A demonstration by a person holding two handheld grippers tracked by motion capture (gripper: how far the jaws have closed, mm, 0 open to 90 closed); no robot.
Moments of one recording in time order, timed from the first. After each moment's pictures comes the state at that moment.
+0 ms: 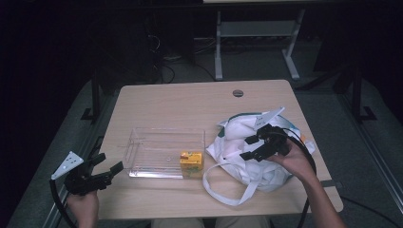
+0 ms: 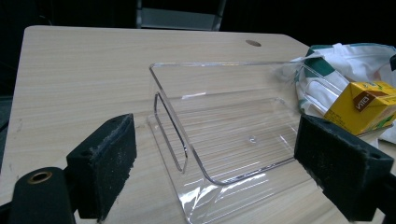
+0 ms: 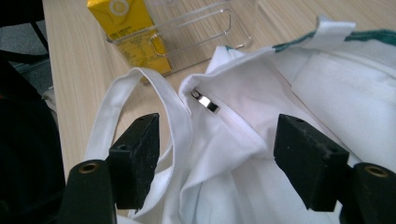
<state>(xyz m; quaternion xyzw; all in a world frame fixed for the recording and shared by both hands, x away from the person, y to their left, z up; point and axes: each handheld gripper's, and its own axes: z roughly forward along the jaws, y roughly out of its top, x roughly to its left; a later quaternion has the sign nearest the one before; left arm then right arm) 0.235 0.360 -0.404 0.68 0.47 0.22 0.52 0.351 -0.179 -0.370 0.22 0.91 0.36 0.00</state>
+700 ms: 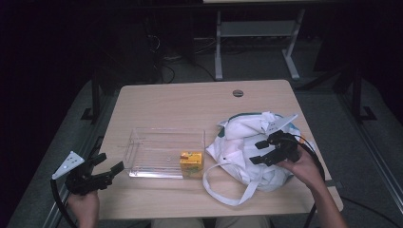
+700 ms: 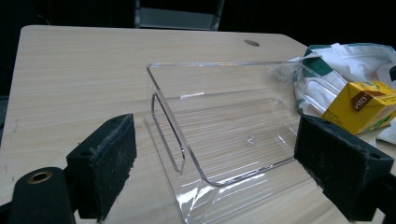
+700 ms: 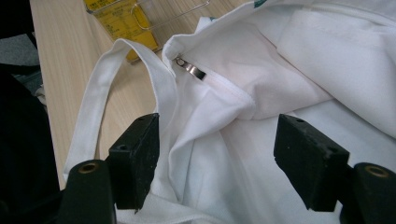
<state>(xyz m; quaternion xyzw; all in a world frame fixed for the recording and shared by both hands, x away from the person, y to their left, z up) 0.236 0.358 -0.404 0.68 0.47 0.21 0.52 0.342 -0.211 -0.391 0.26 0.89 0.37 0.00</state>
